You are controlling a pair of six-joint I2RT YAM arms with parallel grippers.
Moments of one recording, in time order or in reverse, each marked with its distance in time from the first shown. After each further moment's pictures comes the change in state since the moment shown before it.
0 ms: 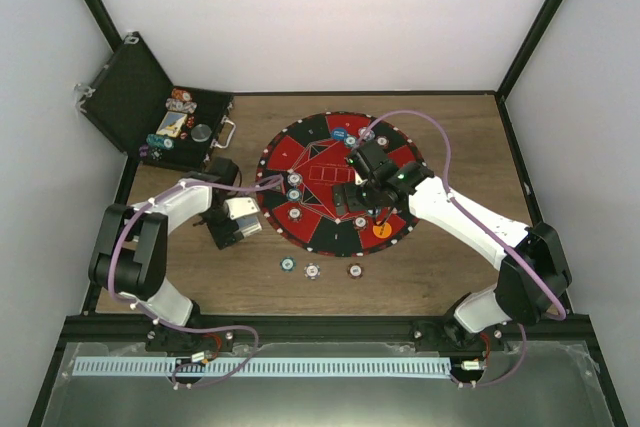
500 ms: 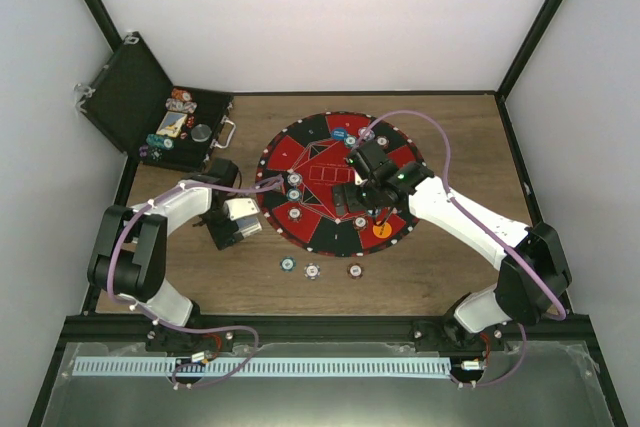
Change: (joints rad) left arm 0.001 -0.008 -0.021 0.021 -0.008 0.012; right arm 0.000 0.000 0.000 0.001 -0.009 -0.002
